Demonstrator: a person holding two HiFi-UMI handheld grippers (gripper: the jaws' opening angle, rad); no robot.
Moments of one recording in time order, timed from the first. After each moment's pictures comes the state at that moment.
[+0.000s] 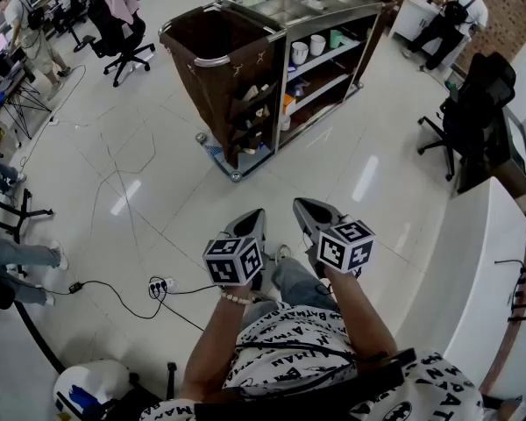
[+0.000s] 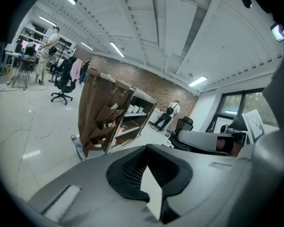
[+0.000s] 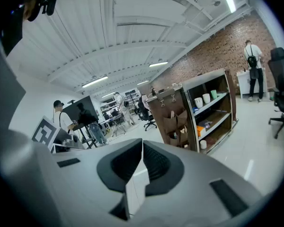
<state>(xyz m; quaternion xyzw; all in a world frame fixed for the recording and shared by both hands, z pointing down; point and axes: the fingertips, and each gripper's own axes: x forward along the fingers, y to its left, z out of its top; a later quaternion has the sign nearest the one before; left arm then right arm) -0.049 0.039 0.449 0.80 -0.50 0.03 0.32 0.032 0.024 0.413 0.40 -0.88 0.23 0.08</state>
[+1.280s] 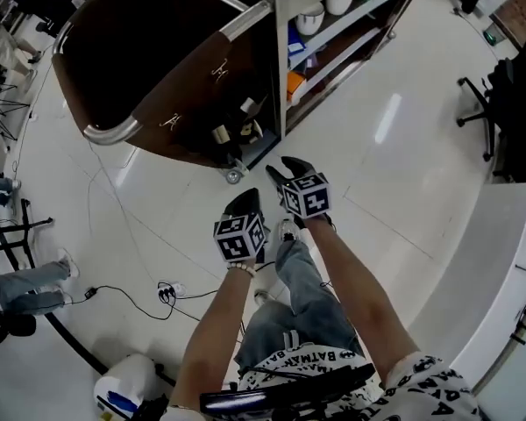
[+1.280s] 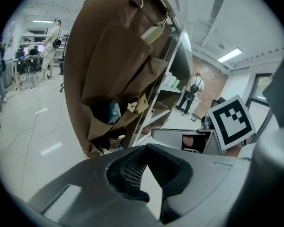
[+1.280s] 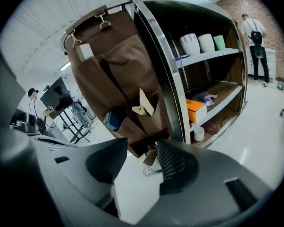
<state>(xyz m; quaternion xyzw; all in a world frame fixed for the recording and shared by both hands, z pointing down) -0.049 -0.295 0.695 0.72 -0.56 0.15 0.37 0.012 -0.366 0.722 0.38 -0.85 0.30 0.21</state>
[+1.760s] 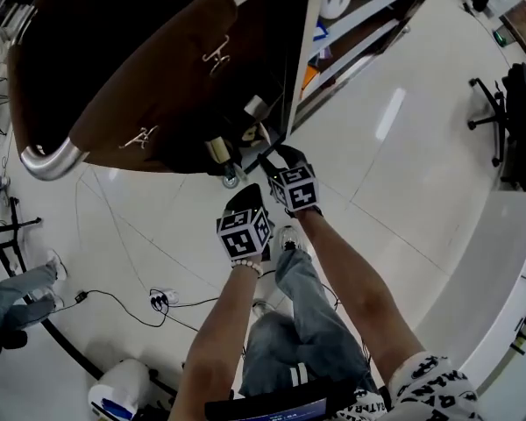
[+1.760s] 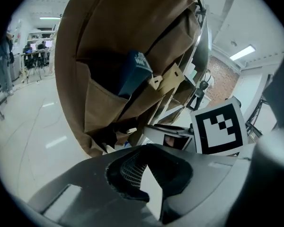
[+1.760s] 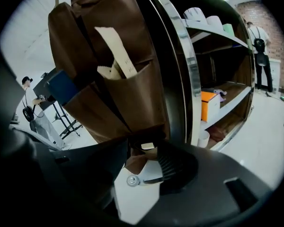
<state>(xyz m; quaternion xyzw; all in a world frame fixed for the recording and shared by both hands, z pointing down) -0.066 -0.343 0.796 0.68 -0.59 0.16 0.40 -0.027 -0.434 0.835 0.40 -0.85 0.25 0.23</state>
